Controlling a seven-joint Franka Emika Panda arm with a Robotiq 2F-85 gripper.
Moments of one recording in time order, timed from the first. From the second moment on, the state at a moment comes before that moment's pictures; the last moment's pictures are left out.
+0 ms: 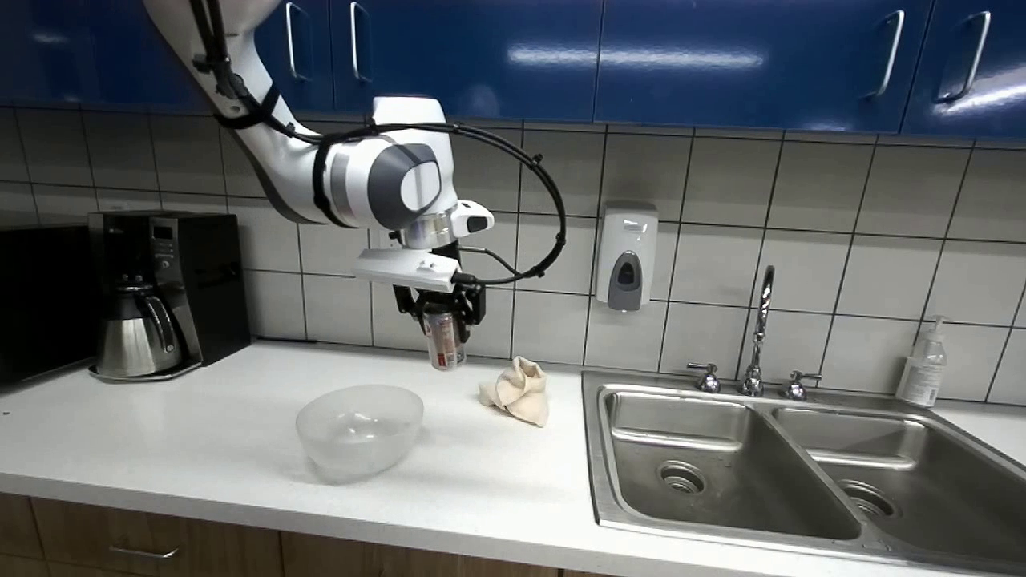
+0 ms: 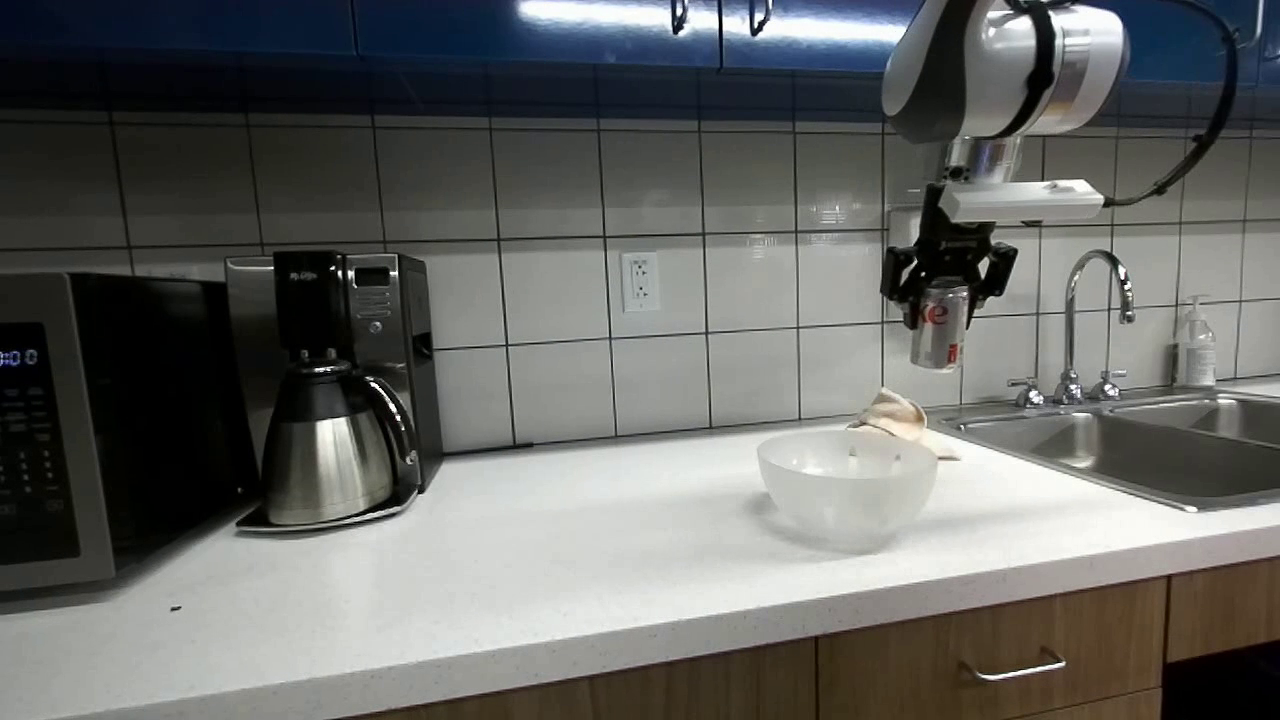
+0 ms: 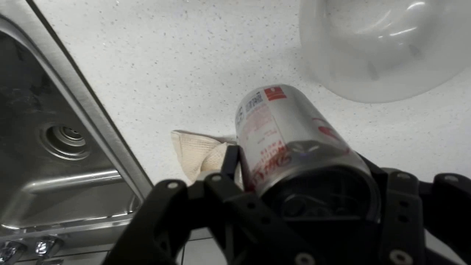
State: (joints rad) arm -0.09 0.02 -0.12 -2.31 0.03 2.69 -0.12
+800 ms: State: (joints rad) arm -0.18 0.17 -0.17 -2.38 0.21 2.78 -0.32
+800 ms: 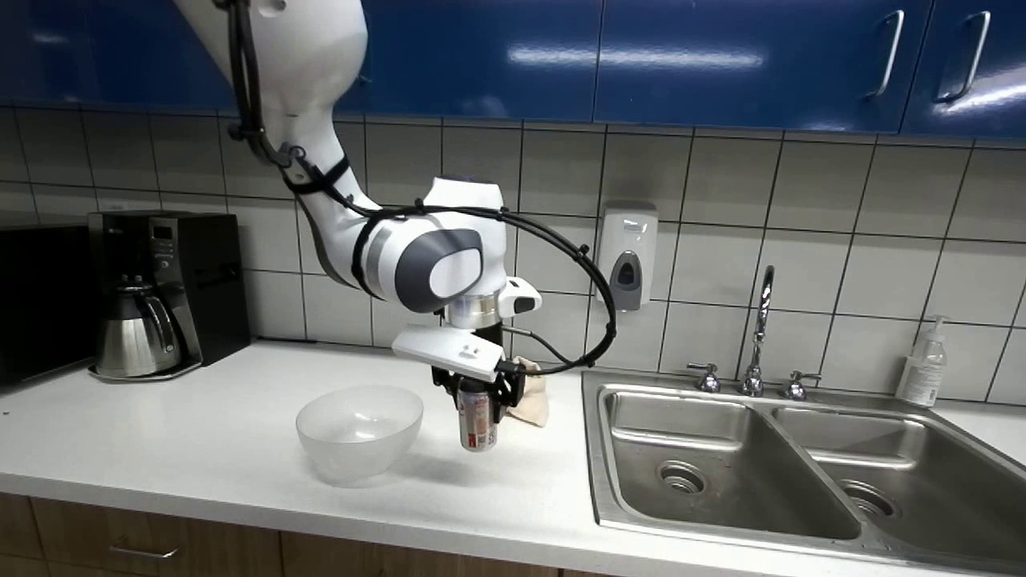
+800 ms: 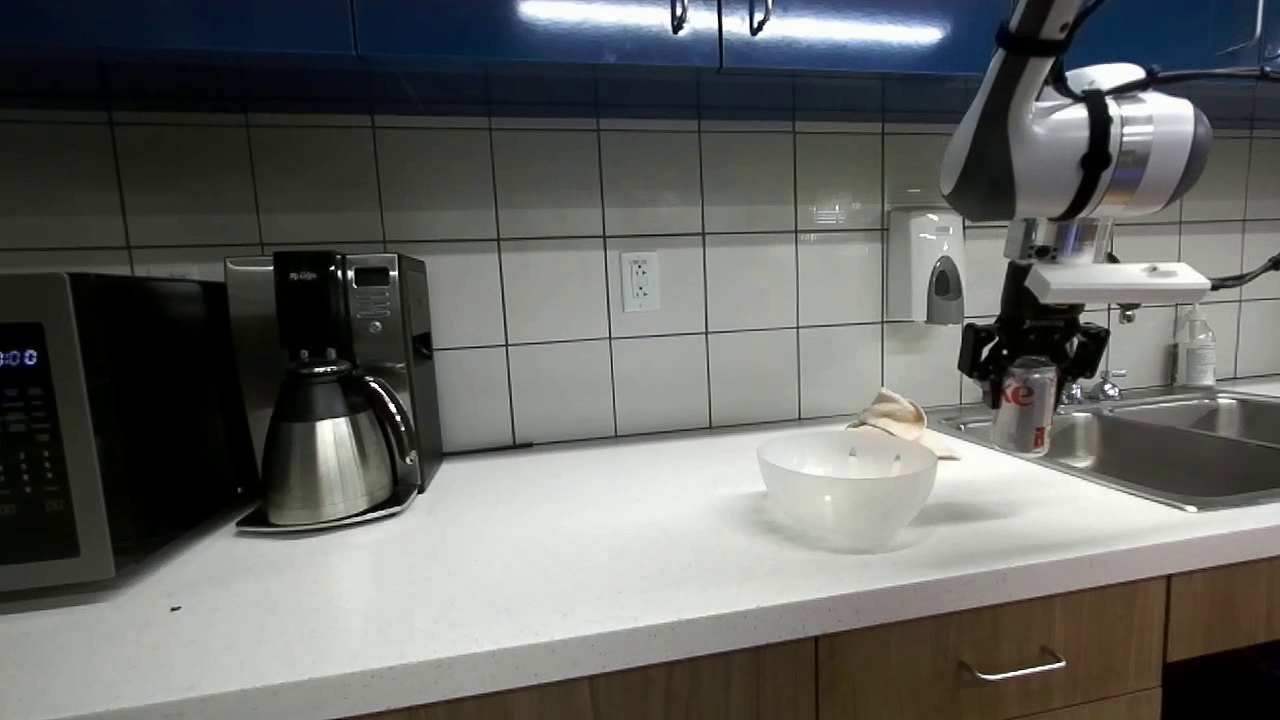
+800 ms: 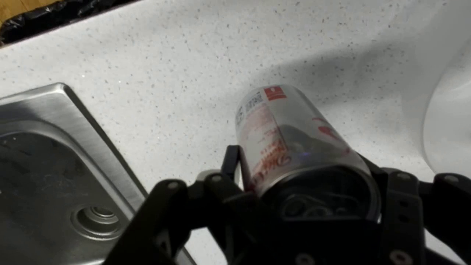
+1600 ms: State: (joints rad) arm -0.24 0.37 -0.12 -2.32 0.37 2.86 -0.44
